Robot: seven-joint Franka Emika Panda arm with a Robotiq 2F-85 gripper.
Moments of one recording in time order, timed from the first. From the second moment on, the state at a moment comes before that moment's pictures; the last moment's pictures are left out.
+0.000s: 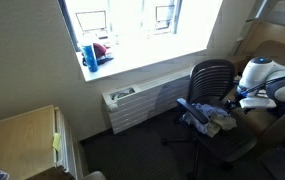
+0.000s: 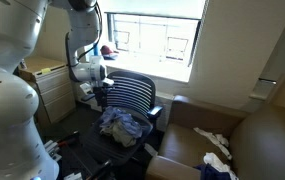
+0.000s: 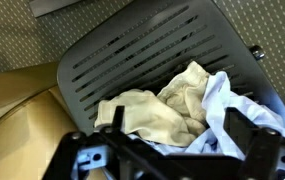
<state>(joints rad) 0.23 0.56 0.24 -2.27 -0.46 2.67 1.12</state>
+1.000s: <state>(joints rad) 0.38 0.96 0.03 -2.02 -0.25 2.95 1.13</state>
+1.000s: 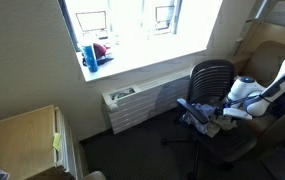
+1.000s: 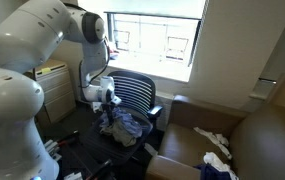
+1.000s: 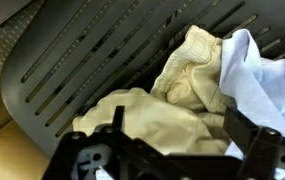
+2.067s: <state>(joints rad) 0.57 1.24 -0.17 -1.84 -0.08 2.87 1.05</state>
